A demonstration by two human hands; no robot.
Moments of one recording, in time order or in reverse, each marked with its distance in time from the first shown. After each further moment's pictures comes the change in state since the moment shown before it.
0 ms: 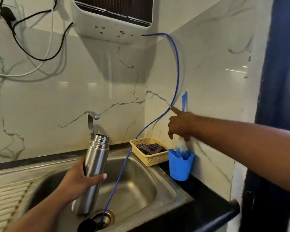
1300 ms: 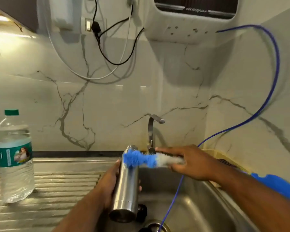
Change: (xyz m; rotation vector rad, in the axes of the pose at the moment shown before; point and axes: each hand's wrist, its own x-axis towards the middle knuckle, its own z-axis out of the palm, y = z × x) left_hand -0.010 -0.030 -0.071 -0.974 0.027 -0.641; right_hand 0.066 -0.144 -0.108 1.366 0.695 -0.264
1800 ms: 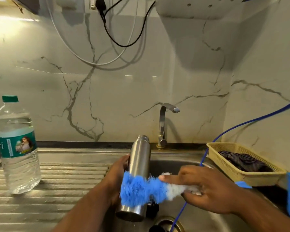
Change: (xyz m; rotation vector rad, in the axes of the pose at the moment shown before) left_hand 0.032 -0.004 -0.014 0.099 0.070 0.069; right_hand -0.016 0.035 0.064 -0.053 -0.066 -0.346
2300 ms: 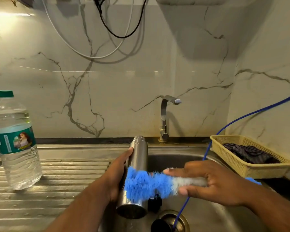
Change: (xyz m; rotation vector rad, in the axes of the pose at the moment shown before) left_hand 0.005 -0.006 -0.006 -0.029 -0.077 -0.151; right_hand -0.001 0.004 0.002 0.197 -0.064 0.108
